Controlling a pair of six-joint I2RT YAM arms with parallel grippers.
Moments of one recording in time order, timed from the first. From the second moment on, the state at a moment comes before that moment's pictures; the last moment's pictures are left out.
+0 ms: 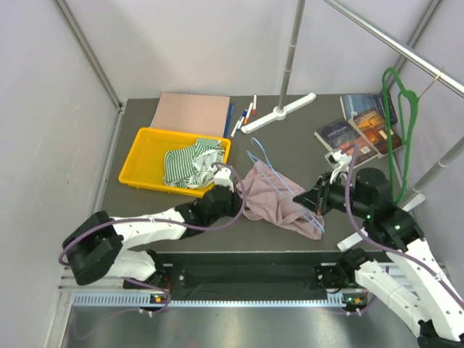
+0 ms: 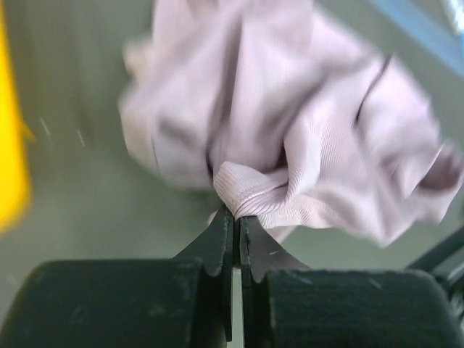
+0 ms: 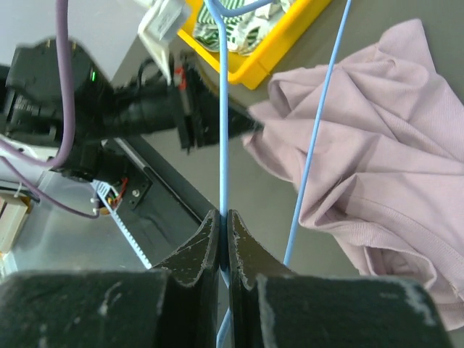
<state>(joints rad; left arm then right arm) -0.98 1.30 0.54 0.20 -0.27 -0.70 0.48 0.59 0.80 -0.59 -0.44 0.42</state>
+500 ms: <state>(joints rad) -0.71 1.44 0.83 0.09 -0.15 -0.54 0.48 0.54 0.92 -0.77 -0.48 0.41</state>
